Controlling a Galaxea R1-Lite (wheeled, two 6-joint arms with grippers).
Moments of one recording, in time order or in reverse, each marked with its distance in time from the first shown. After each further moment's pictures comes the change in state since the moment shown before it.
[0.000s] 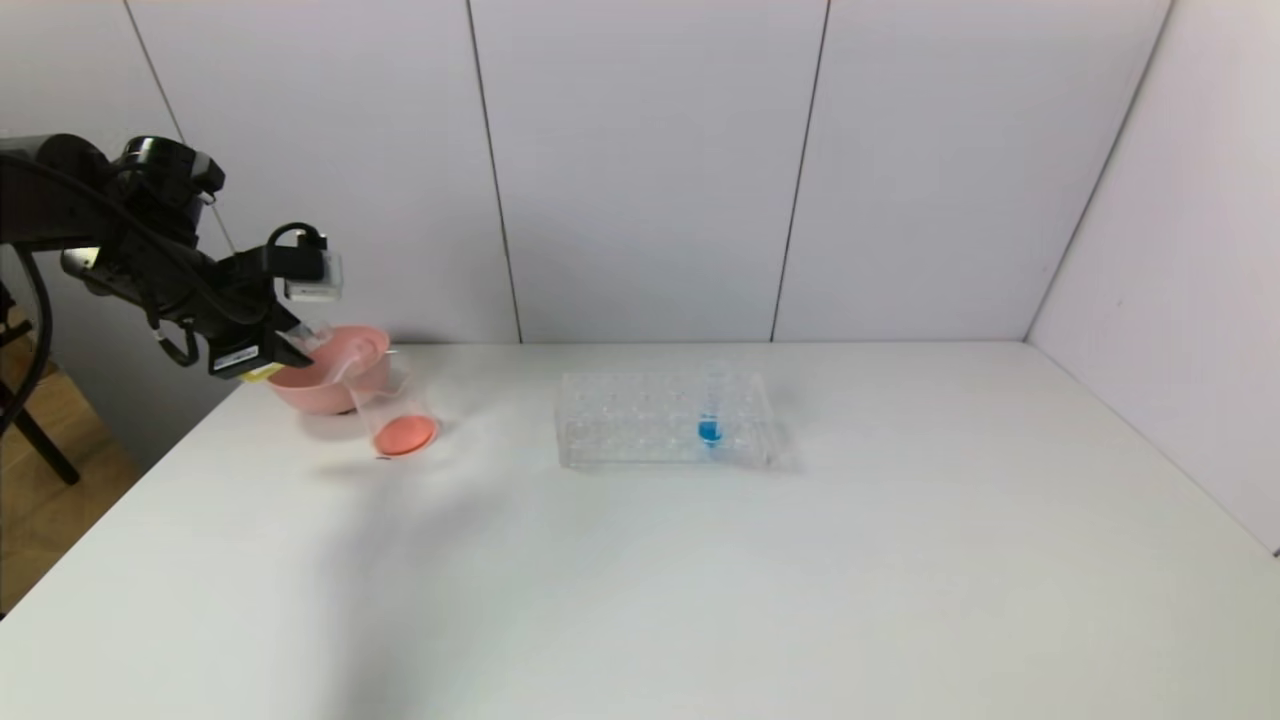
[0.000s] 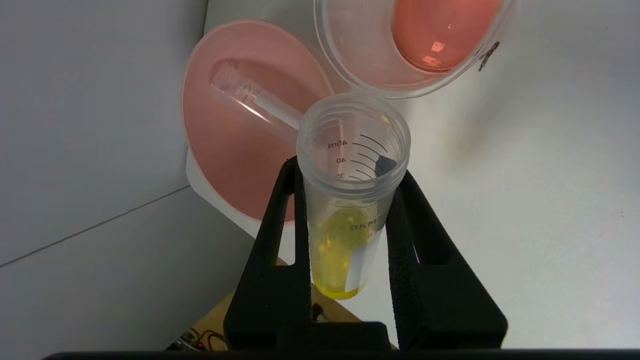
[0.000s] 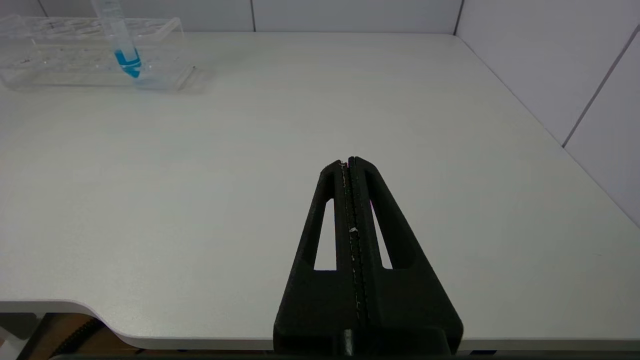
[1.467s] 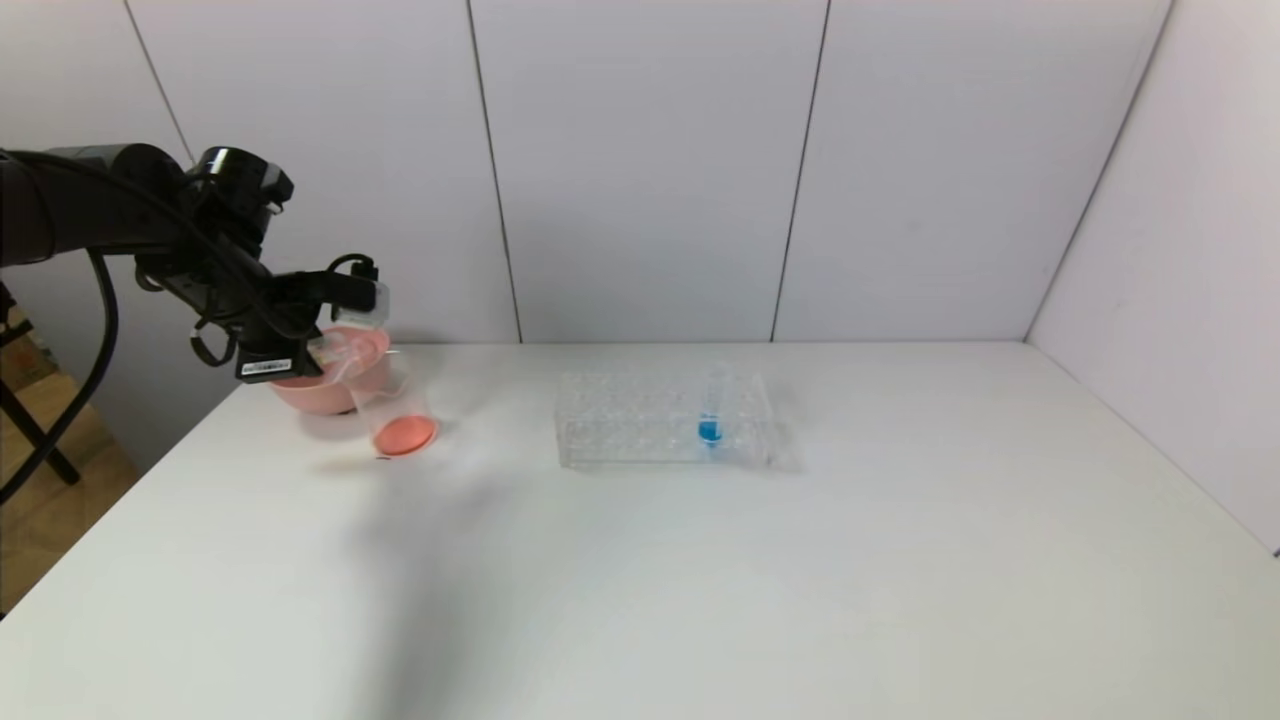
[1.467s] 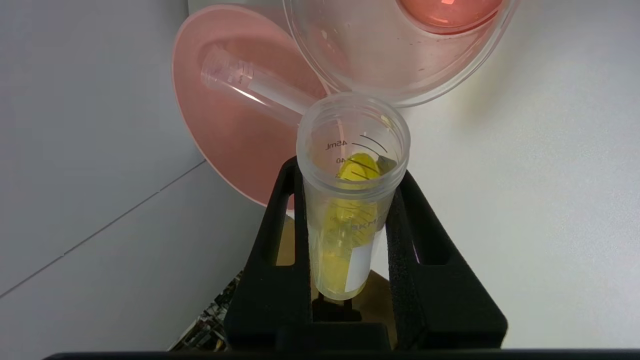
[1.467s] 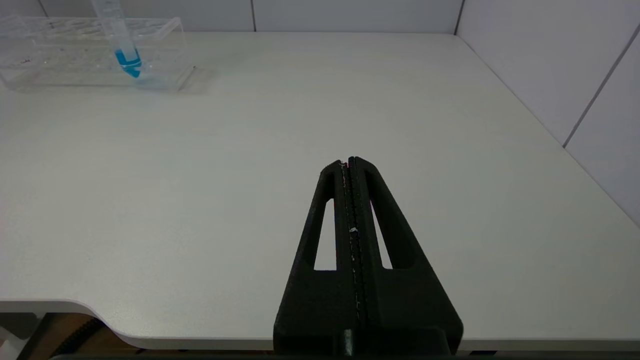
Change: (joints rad) left arm -0.107 0.030 -0.010 0.003 0.267 0.053; right arm 0.000 0.000 0.000 0.000 0.000 0.000
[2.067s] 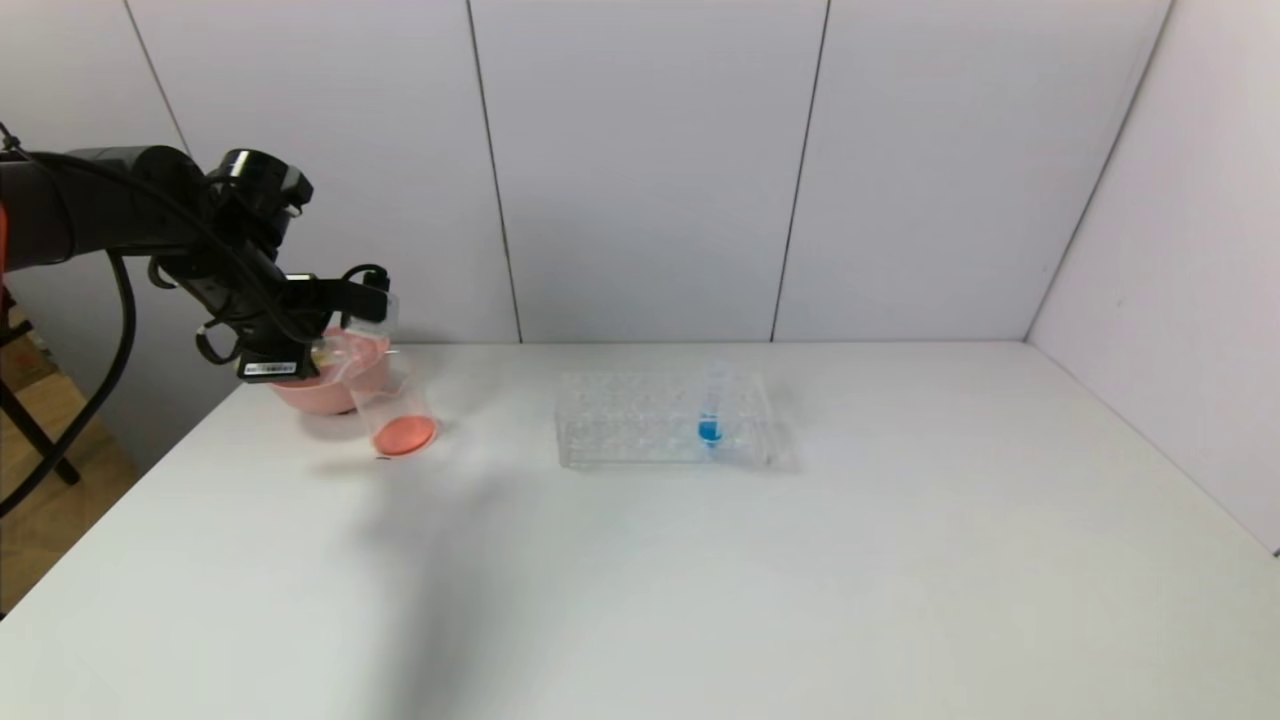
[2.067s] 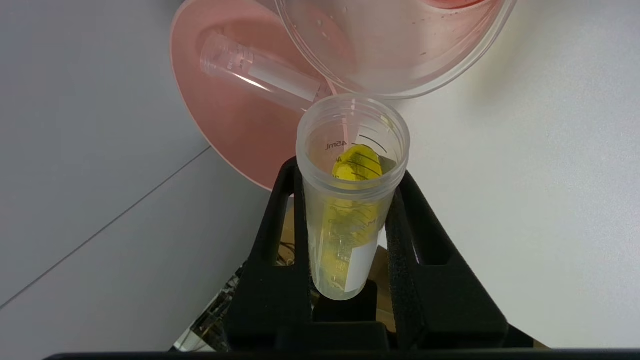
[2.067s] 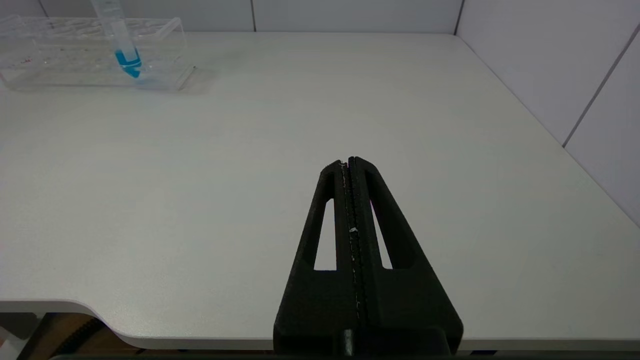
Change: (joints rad) left arm -0.034 0.005 0.000 0.001 0.110 0.027; right arm 0.000 0.000 0.000 0.000 0.000 0.000
